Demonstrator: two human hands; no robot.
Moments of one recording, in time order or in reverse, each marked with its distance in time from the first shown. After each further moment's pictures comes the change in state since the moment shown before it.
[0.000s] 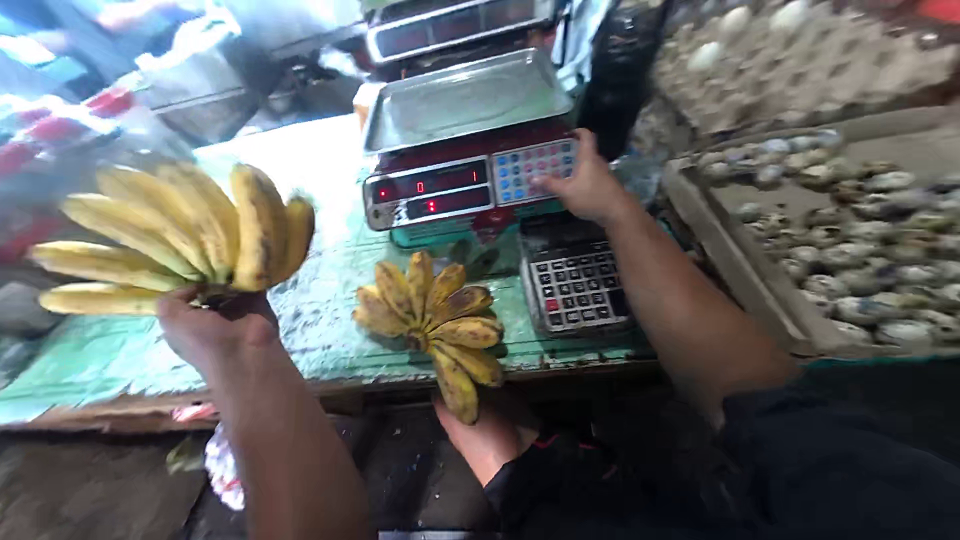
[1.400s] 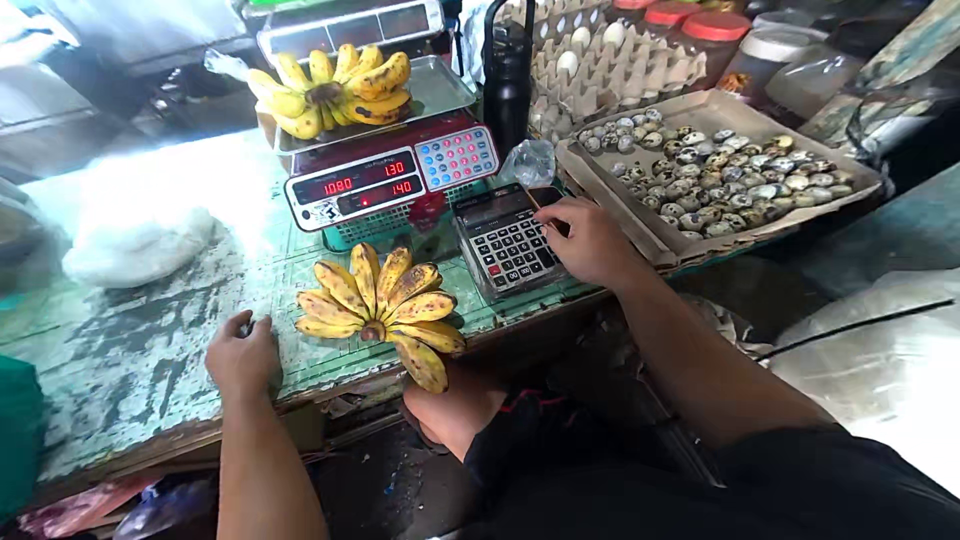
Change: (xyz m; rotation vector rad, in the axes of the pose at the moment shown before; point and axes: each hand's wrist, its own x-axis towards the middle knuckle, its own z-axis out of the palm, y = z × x) left_hand 0.037 -0.084 -0.105 1.464 -0.552 0.062; right_hand -0.179 0.009 -0.048 -0.479 0.119 -0.209
